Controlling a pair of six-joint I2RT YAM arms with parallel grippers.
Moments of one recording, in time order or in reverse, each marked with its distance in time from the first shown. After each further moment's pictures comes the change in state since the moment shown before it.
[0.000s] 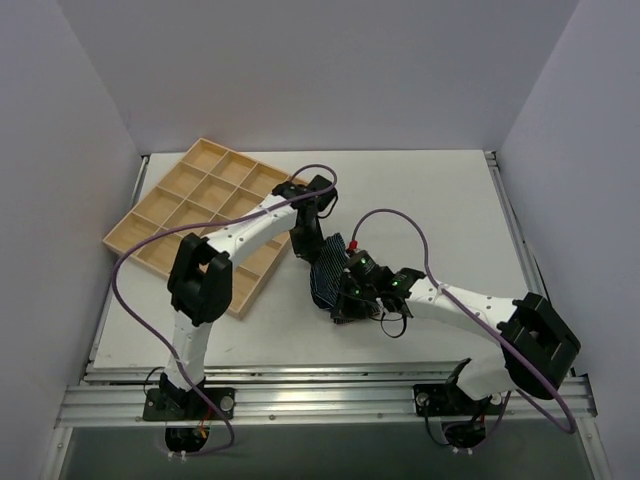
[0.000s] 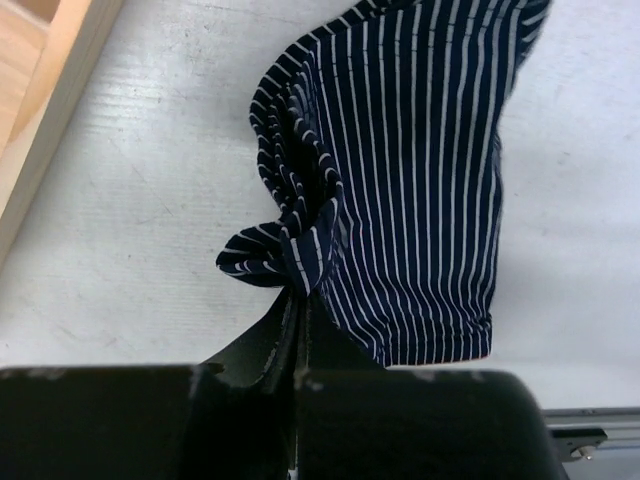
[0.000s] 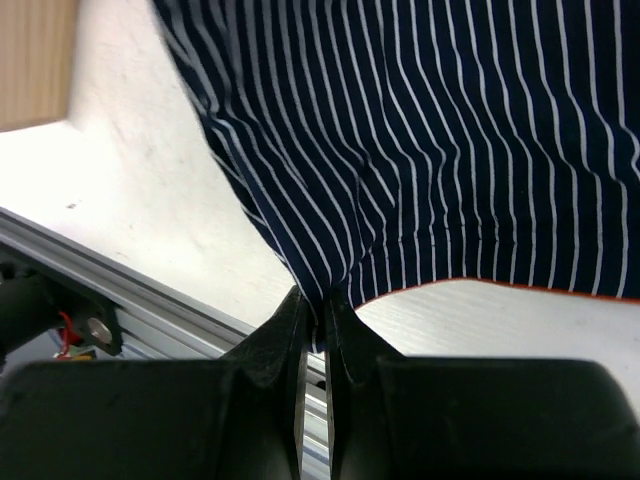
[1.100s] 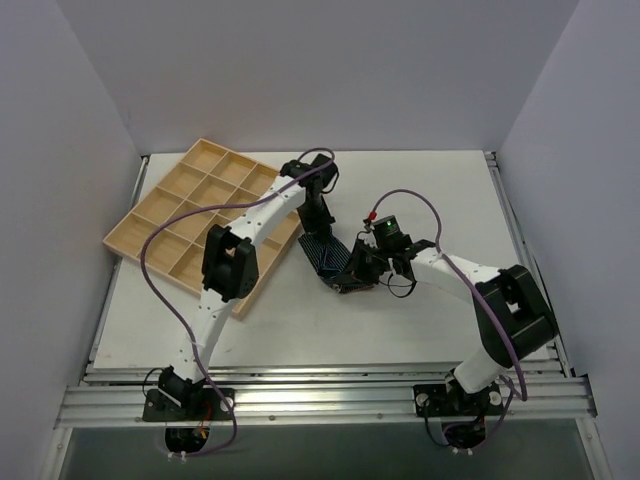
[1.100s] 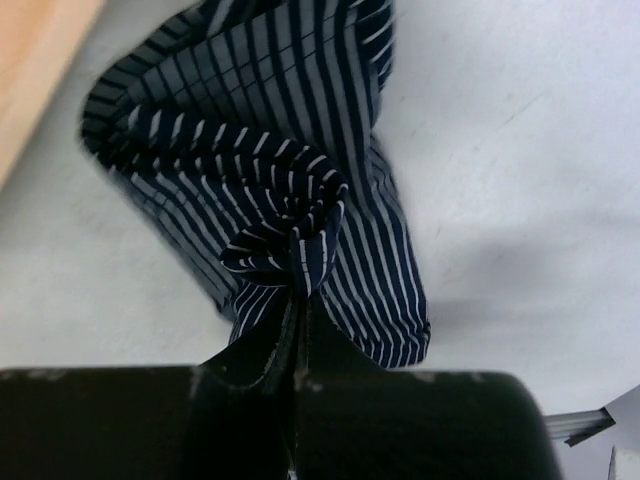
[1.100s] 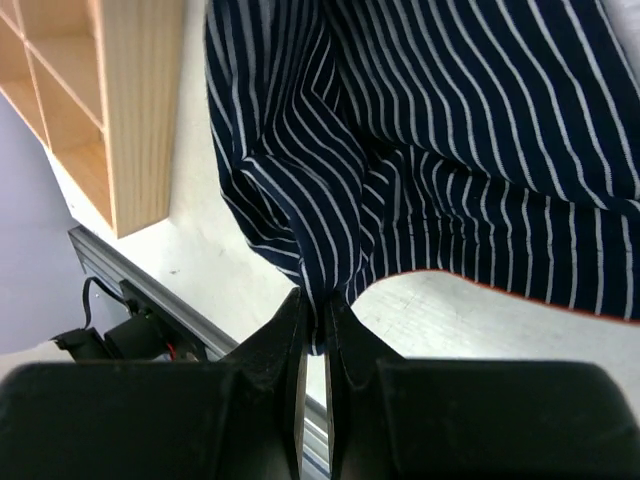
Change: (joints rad) left arm 0.095 0.387 0.558 -0.192 0.130 -0.024; right arm -0.344 0.168 0.090 0.171 -0.332 -0.083
